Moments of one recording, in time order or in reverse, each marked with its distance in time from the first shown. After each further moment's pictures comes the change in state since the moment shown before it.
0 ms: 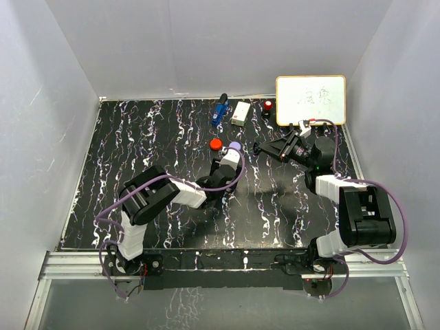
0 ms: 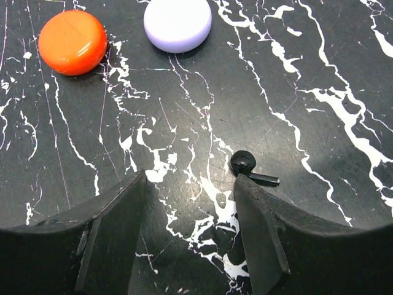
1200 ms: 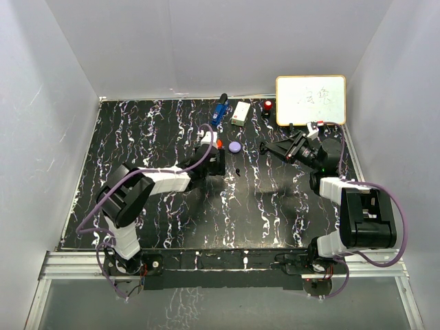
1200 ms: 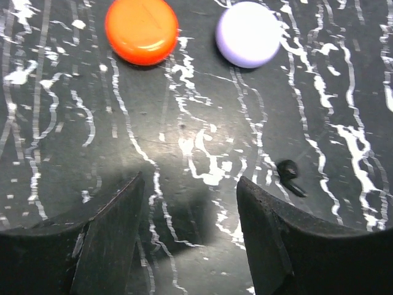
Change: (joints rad) left arm 0.194 -0.146 0.045 -0.302 0.232 -0.224; right arm -0.069 -0.015 -0.030 0.021 -0.021 0.039
